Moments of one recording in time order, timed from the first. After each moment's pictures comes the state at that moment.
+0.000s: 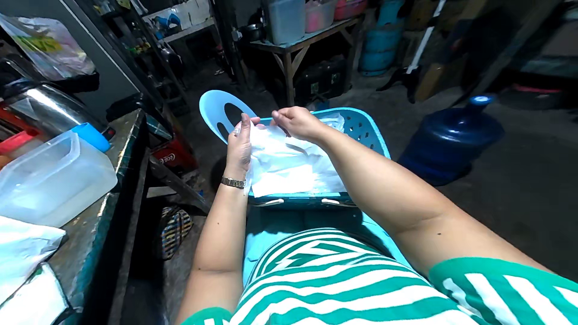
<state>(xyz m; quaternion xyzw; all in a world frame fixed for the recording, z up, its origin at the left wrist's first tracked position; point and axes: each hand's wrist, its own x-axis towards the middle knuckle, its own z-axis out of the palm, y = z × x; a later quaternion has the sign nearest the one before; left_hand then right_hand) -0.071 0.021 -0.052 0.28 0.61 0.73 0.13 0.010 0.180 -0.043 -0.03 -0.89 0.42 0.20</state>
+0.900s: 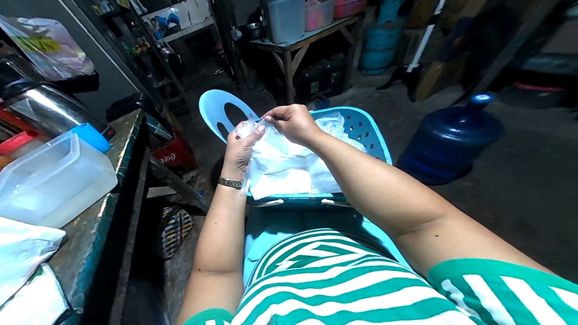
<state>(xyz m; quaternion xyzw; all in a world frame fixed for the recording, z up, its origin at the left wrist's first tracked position) -0.069 0.015 -0.054 0.31 0.58 0.74 0.15 0.011 0.159 -0.042 -0.02 -0.85 0.42 0.32</state>
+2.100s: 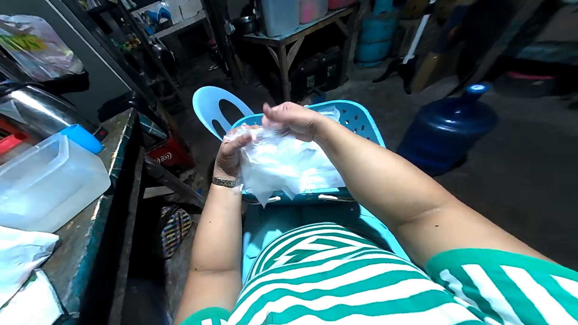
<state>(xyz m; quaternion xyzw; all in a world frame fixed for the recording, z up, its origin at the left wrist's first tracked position) -0.081 -0.003 -0.067 0.51 0.38 0.73 0.26 0.026 0.168 -0.035 0.08 -0.69 0.71 0.07</state>
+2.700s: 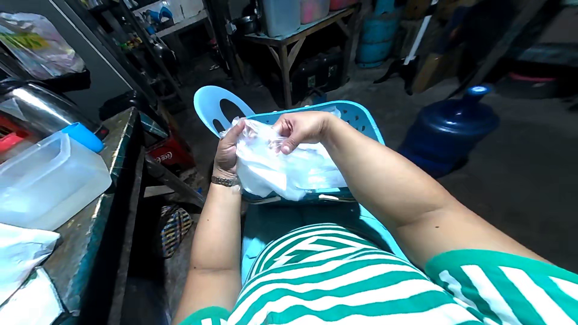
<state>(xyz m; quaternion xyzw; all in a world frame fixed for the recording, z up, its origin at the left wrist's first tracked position) -0.076 -0.002 -0.061 0.41 0.35 0.79 0.30 0.036 0.176 -0.032 0.21 -0.73 0.64 -0.04</state>
